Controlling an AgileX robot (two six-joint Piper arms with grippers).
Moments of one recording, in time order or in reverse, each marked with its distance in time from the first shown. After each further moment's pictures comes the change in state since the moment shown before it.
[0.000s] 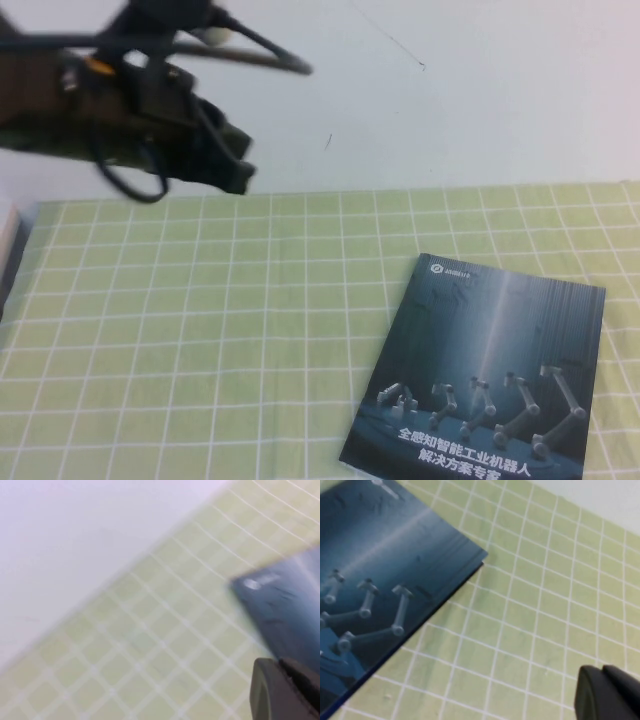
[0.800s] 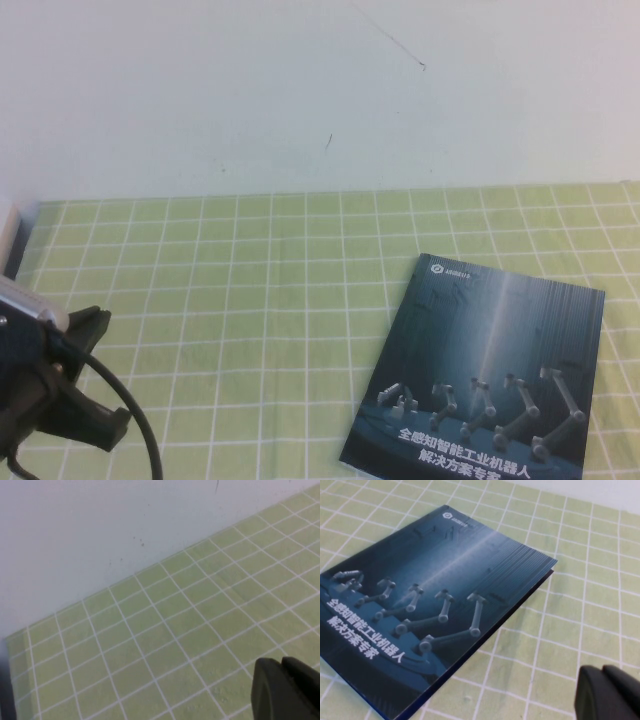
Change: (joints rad) right arm 0.000 -0.431 0.385 0.212 -0.194 0.018; left arm 0.002 -0.597 0.958 0.079 -0.729 -0.009
